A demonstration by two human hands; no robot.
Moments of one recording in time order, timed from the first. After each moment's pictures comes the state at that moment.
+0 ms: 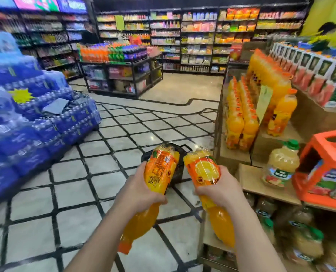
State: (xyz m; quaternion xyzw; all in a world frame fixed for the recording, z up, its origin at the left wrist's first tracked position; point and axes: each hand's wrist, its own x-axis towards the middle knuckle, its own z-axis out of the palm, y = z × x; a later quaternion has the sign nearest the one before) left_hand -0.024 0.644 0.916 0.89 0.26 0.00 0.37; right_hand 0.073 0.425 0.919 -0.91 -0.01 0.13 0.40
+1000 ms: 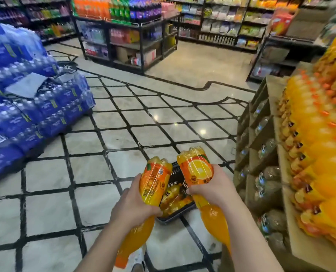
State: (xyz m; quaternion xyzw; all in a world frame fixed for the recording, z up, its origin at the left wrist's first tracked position) left_hand 0.460 0.982 0.792 0.83 0.35 -0.10 0.43; right_hand 0.595 0.792 0.835 -0.90 -0.04 0.23 0.36
